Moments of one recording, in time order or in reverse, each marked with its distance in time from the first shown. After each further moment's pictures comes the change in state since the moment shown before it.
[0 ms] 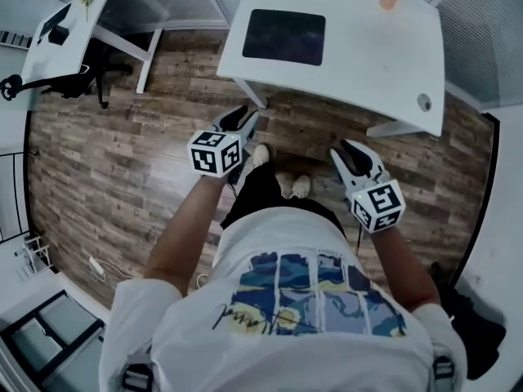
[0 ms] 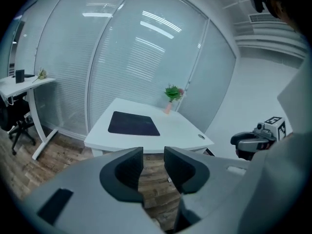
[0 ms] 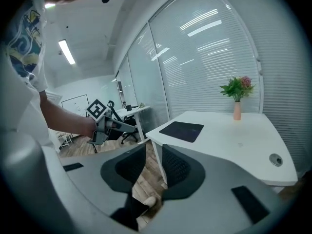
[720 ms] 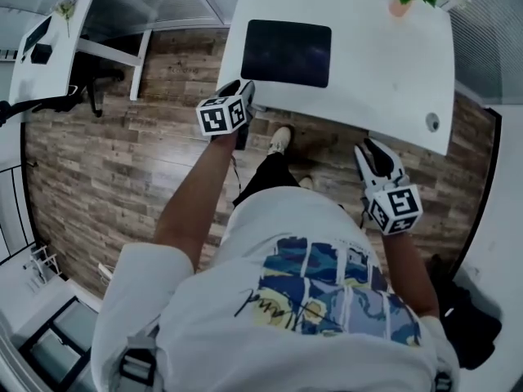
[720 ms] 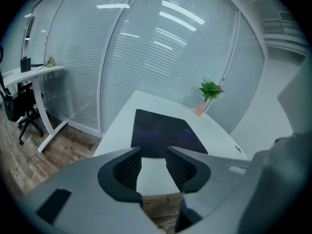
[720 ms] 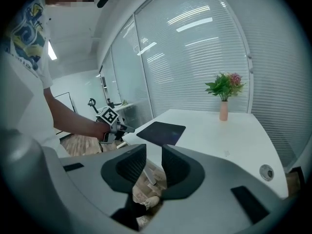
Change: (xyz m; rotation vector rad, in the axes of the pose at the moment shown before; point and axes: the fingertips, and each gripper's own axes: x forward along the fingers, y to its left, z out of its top) left arm 0.151 0.161 0.054 -0.144 0.072 0.159; right arm 0.069 -0.101 0.041 0.068 0.073 -0.151
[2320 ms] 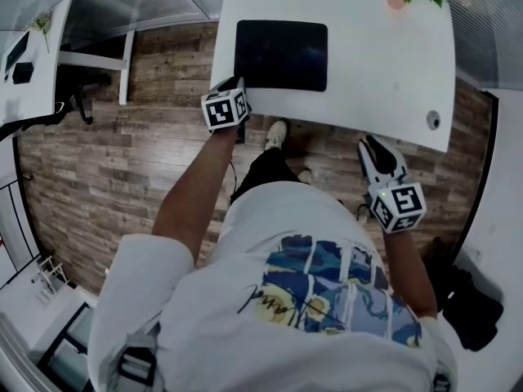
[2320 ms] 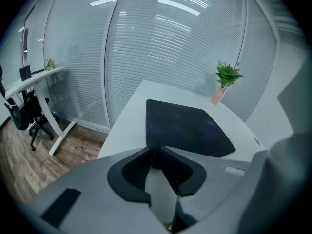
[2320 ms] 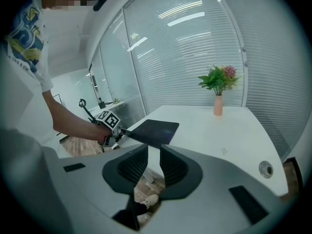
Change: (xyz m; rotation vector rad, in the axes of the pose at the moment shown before) left arm 0.063 0.040 -0.002 0.037 0.115 0.126; right arm 0.032 -0.026 0.006 0.079 0.052 -0.070
